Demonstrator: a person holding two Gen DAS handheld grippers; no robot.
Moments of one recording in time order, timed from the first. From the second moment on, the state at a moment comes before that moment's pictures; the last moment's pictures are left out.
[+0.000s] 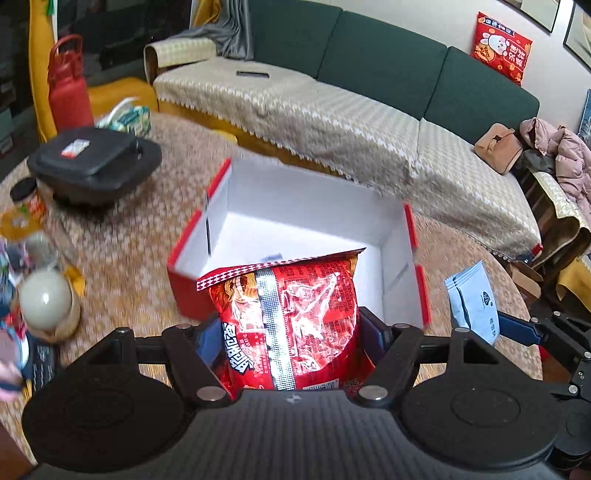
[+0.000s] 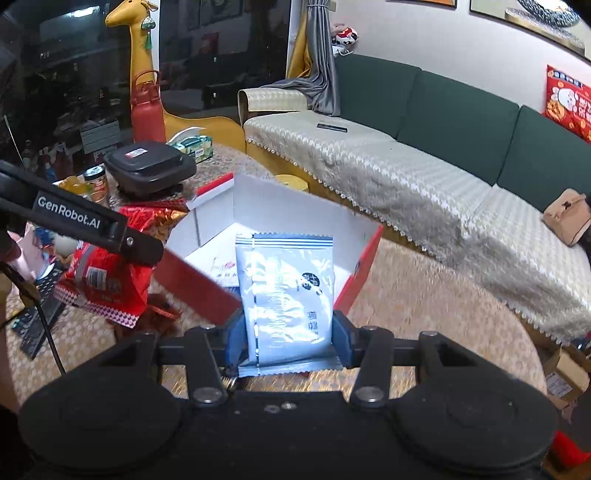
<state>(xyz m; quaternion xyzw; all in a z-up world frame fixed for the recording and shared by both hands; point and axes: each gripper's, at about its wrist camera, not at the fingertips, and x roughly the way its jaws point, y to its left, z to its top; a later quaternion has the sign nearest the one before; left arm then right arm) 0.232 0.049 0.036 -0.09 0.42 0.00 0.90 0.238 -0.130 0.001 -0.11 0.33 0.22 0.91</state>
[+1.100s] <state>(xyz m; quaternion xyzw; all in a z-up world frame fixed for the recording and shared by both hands) 0.362 0.047 -0.044 -0.01 0.46 0.01 0.89 0.350 -0.068 -0.076 -0.15 0.42 0.22 0.87</state>
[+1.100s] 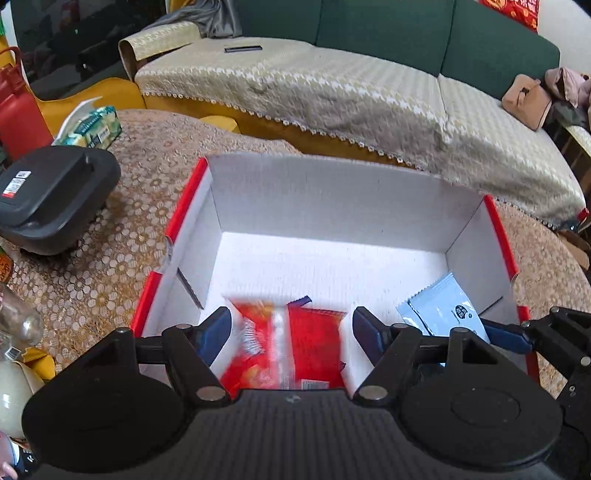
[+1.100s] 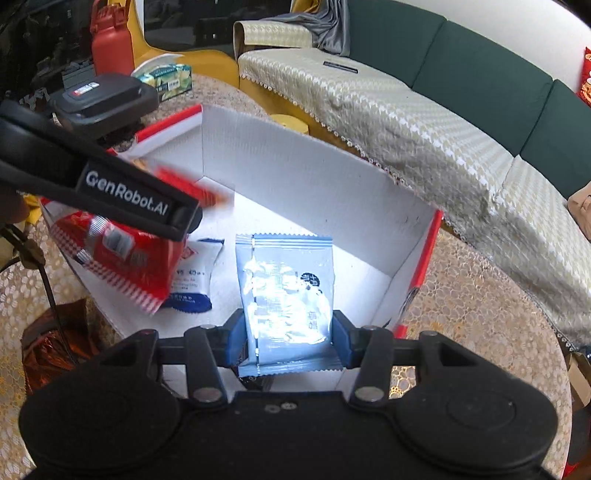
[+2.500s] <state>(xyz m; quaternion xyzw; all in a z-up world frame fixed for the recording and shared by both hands) 0.226 0.041 0.037 -0.04 0.40 -0.03 0.92 0.246 -0.136 -0.004 -0.06 0.37 0.24 0.90</state>
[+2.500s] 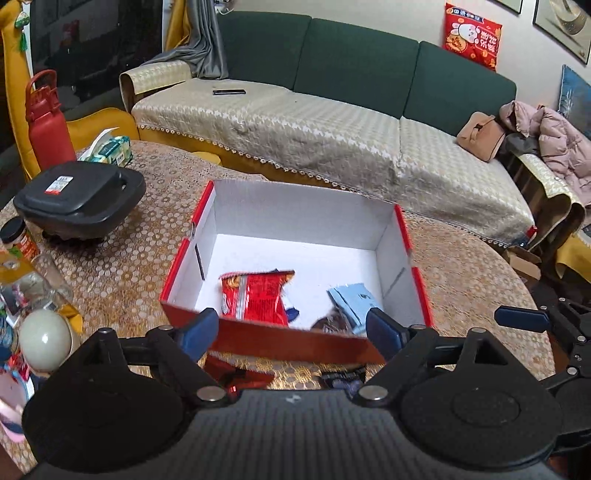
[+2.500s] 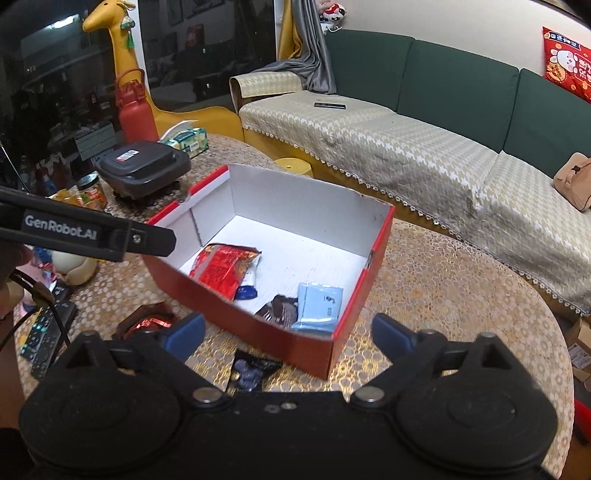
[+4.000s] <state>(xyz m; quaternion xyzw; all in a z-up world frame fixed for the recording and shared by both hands) 0.144 0.021 -0.104 0.02 0.50 -0.07 0.86 0.206 -0.155 -0.134 -0.13 0.42 0.25 0.86</state>
